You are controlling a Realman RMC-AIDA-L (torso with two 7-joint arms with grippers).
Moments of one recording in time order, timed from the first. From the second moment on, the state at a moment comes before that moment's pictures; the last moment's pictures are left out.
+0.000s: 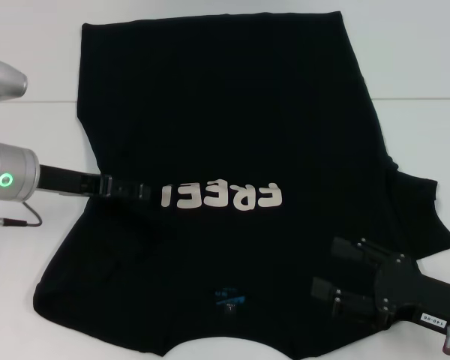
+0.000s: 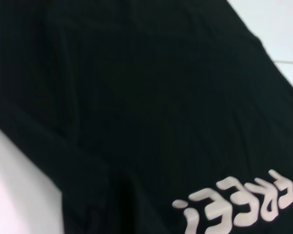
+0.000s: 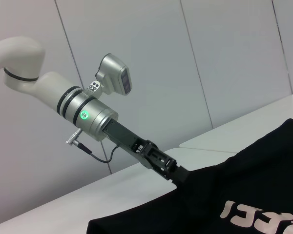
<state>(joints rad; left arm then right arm) -0.72 -2.06 0.64 0.77 2.51 1.29 -2.28 0.41 2.09 -0.50 -0.28 -1.96 -1.59 0.94</state>
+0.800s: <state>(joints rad) -0.80 -2.08 0.64 0.61 2.28 1.30 -2.12 0.40 2.09 -0.50 -0.27 -1.96 -1.59 0.91</state>
